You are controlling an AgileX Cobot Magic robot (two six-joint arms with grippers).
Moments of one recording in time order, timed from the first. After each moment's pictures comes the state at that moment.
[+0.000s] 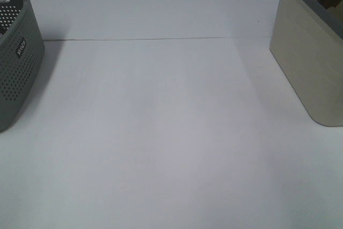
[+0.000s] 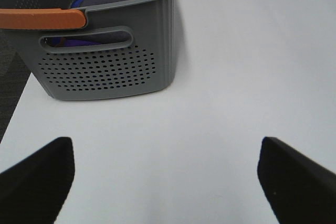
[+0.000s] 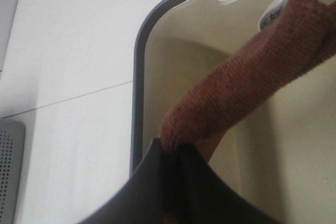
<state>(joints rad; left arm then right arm) 0.02 -0.01 -0.50 0.00 1.05 0.03 -0.44 2.13 -2.16 0.81 1.22 -0.30</state>
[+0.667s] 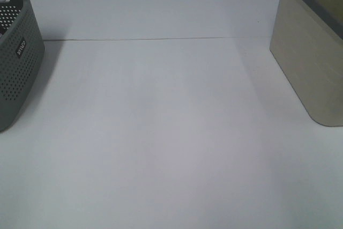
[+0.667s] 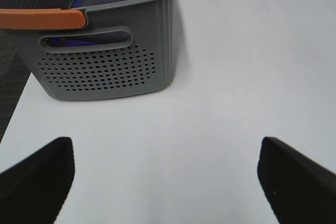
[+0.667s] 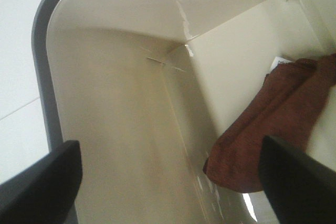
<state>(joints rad) 0.02 -0.01 -0.50 0.00 1.05 0.03 -0.44 2.13 -2.16 0.58 1.22 -0.08</state>
